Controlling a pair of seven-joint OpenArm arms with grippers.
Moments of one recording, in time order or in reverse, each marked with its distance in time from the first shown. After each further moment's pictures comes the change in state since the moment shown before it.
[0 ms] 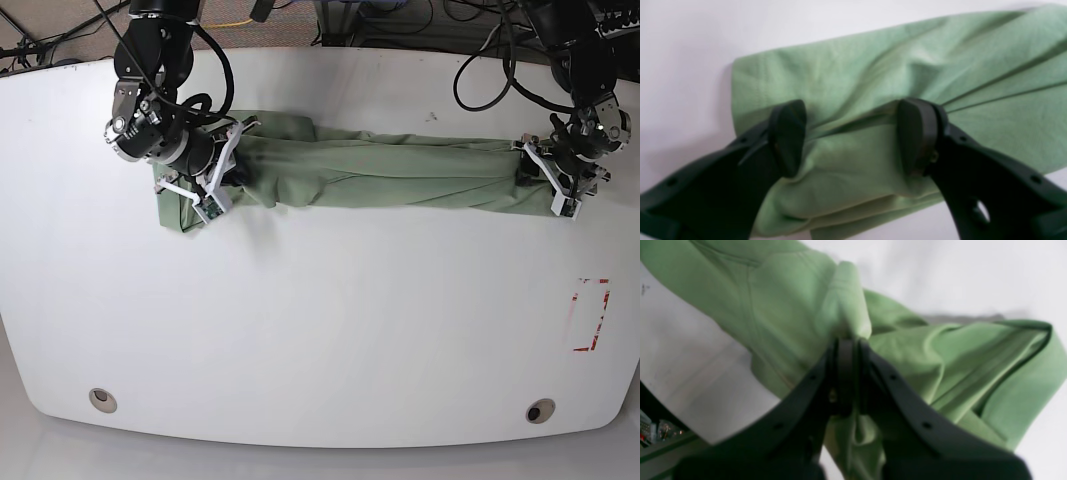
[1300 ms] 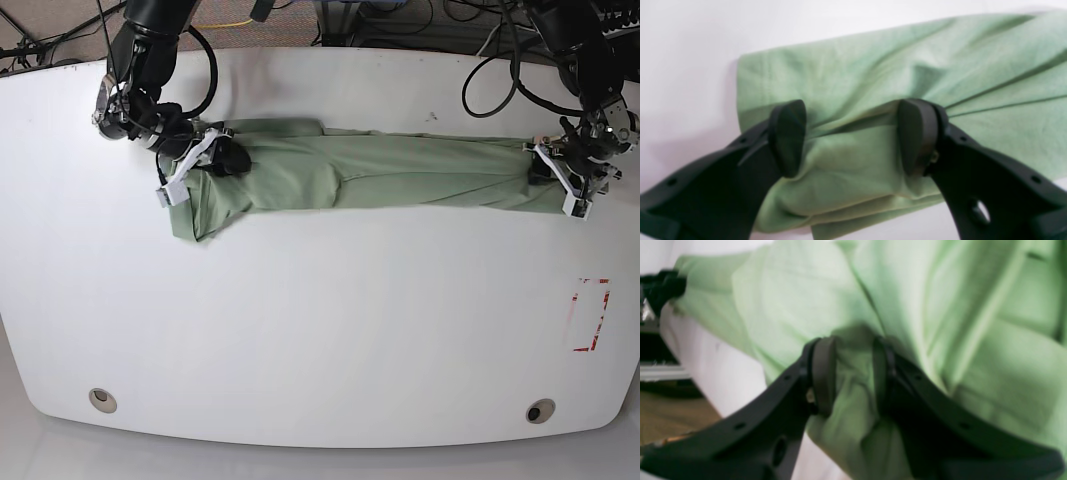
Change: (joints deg) left arm -1.4 -0.6 -3.2 -0.4 1.0 -0.2 2.0; right arm 2.1 0.8 12.3 -23.7 20.3 0.2 3.1
